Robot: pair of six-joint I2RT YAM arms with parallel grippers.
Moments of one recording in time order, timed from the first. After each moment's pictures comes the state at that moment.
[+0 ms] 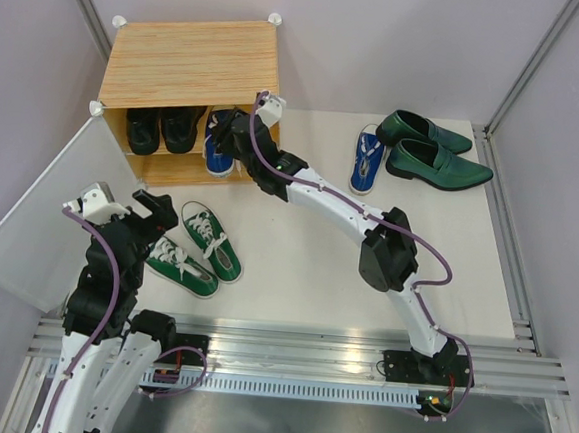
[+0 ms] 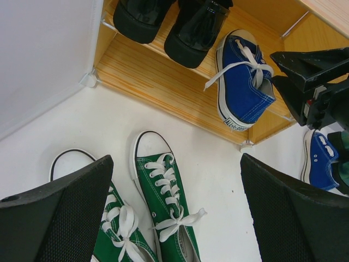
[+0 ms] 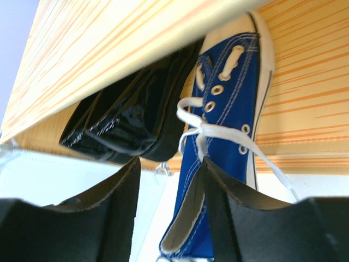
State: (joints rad) left arm -0.21 0.40 0.75 -0.54 -0.45 -0.53; right arm 0.90 2.30 2.19 -0.12 0.41 0.91
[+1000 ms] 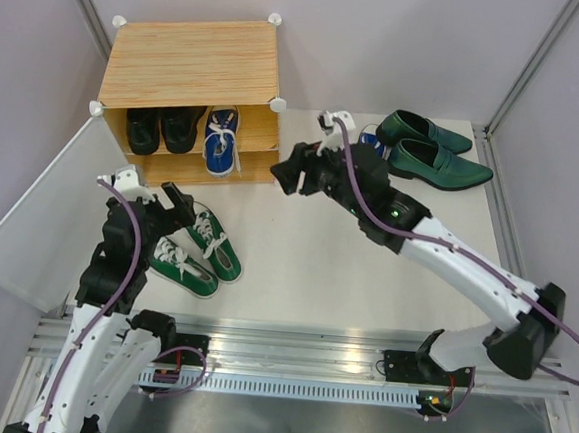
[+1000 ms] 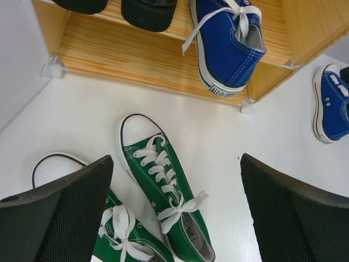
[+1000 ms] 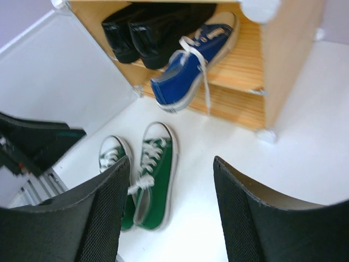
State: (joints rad) left arm -0.20 0.55 0.75 -0.49 -0.27 -0.40; right arm 0.85 1.44 1.39 -0.12 0.07 0.40
